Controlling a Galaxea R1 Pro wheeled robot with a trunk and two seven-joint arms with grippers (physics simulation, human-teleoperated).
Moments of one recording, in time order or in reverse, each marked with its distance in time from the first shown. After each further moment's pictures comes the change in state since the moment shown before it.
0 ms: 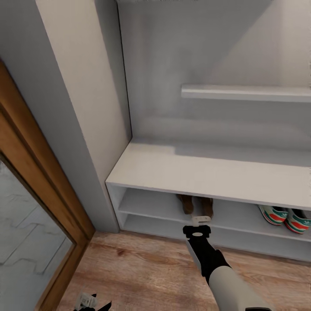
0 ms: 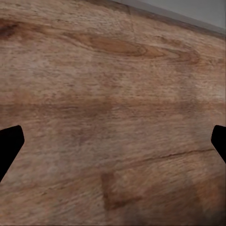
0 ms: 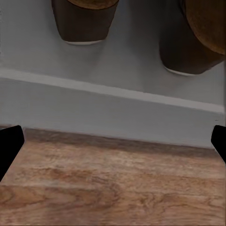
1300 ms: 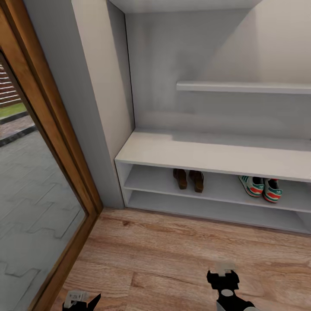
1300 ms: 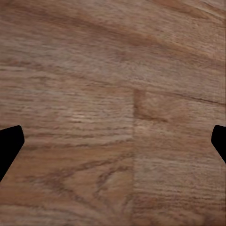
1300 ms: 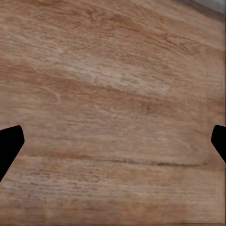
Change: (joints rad) left arm 0.003 0.010 0.122 -0.003 -0.002 -0.007 0.158; right arm 0.107 -0.179 0.000 0.473 0.001 -0.473 0.007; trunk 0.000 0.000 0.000
